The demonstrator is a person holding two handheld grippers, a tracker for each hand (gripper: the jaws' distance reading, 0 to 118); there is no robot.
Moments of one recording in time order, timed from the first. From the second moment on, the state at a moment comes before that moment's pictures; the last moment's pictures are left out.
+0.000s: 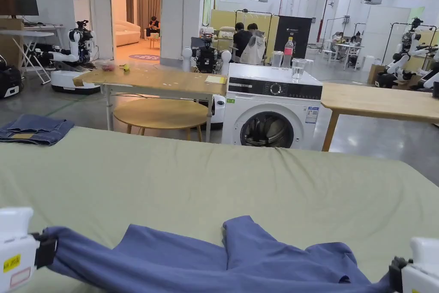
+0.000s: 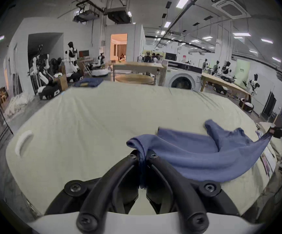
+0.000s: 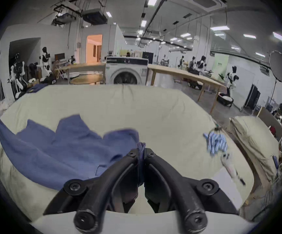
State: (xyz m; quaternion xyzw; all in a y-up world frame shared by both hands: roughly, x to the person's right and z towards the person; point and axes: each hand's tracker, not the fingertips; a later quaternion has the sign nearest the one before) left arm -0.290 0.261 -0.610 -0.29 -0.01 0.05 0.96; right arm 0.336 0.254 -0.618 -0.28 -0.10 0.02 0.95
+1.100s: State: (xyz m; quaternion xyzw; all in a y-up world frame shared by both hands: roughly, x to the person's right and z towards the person) left arm -0.219 0.248 -0.578 -0.22 0.01 -0.01 0.97; right arm 0.195 0.238 -0.592 -0.17 -0.03 -0.03 0.98
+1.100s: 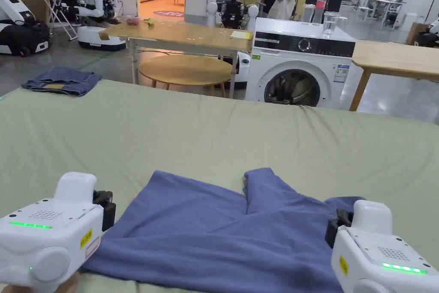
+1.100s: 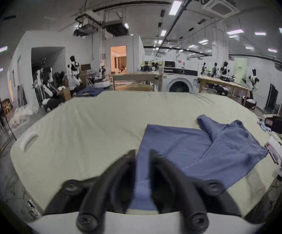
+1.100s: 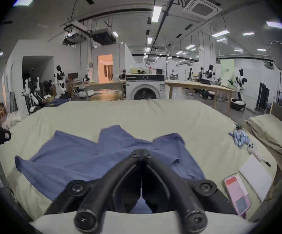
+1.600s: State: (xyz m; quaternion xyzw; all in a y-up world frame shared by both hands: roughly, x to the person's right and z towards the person) left arm -0.321 0.252 -0.612 -0.37 0.03 0.08 0.92; right arm 0.168 0.233 -0.602 -0.19 0.00 0.02 0.98
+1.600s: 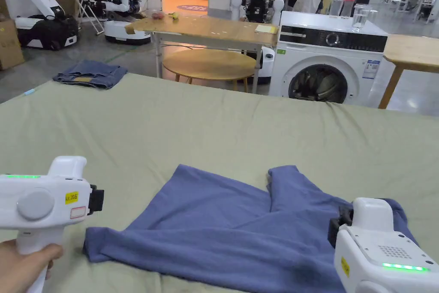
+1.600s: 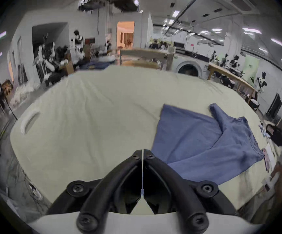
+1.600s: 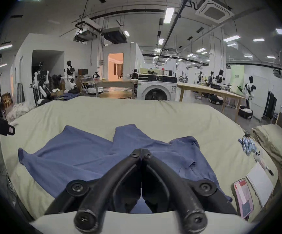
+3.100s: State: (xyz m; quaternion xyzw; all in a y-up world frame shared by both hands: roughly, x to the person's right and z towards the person) left arm -0.320 0.174 -0.618 -0.50 0.01 0.06 0.87; right arm 0.197 0.201 -0.663 -0.28 0.02 0.02 0.96
